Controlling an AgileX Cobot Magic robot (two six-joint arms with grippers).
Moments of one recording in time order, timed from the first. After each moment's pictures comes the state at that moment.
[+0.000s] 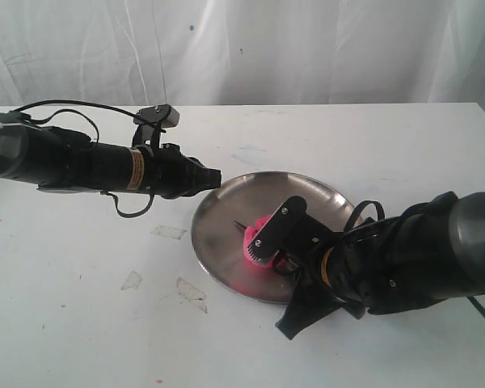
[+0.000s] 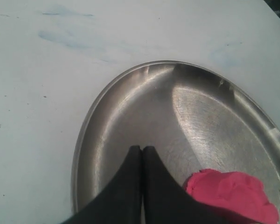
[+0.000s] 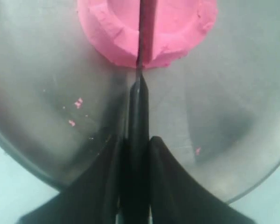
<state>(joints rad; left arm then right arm) -0.27 2.04 -1.19 1.29 -0.55 -1.44 0.72 1.75 -0.72 -1.28 0.27 1.04</state>
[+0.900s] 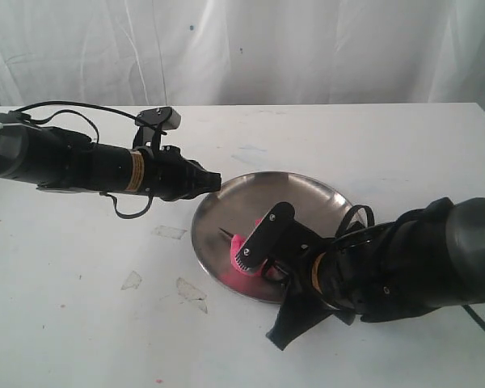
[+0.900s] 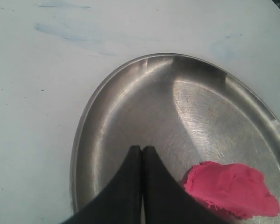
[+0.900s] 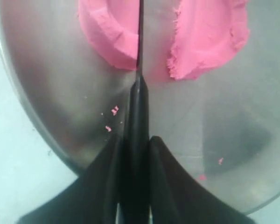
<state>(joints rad) -0.27 2.04 -1.19 1.33 -0.55 -1.47 0.76 1.74 -0.72 -1.23 0.27 0.99</state>
